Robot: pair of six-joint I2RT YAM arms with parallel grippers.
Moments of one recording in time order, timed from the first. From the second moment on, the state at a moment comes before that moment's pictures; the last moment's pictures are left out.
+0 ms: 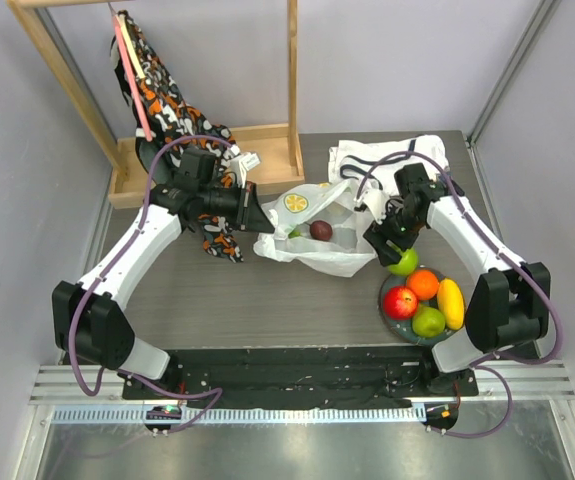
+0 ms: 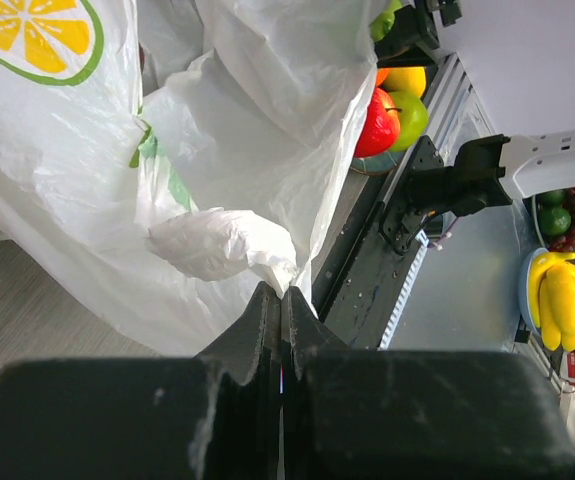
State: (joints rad) left arm -0.36 1.47 1.31 -0.60 0.85 -0.17; right arm 0.19 1.52 1.25 -1.03 -0.26 -0.75
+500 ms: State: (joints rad) left arm -0.36 1.47 1.31 -0.60 0.85 -0.17; right arm 0.19 1.52 1.06 -0.96 -0.26 -0.73
